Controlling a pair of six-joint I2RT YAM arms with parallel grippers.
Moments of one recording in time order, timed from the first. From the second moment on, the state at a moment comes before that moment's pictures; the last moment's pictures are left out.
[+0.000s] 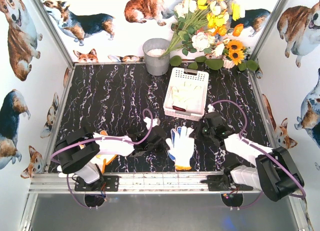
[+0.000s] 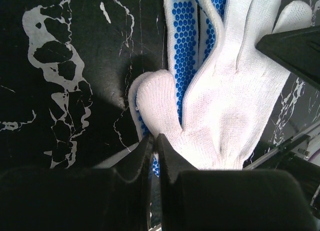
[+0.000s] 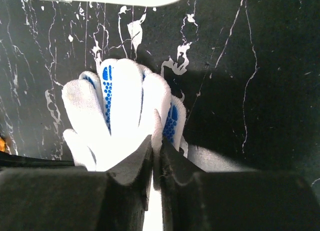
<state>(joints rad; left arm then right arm) -1.05 1.58 0.64 0.13 -0.12 -1.17 0.38 1.18 0.40 -0.04 -0.19 0.68</state>
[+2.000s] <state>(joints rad) -1.07 1.57 0.64 0.16 0.10 -0.86 0.56 1.61 0.74 -0.06 -0.42 0.59</state>
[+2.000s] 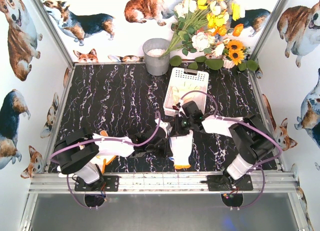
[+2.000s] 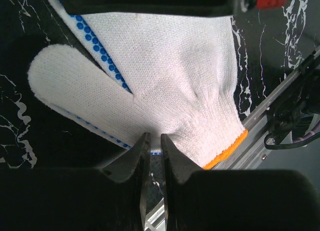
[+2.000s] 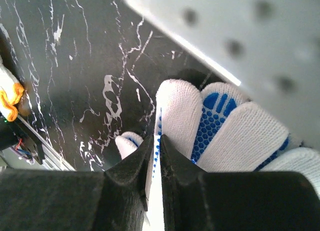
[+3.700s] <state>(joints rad) -1.05 1.57 0.63 0.18 0.07 -0.80 0.75 1.64 0.96 -0.44 0.17 0.57</state>
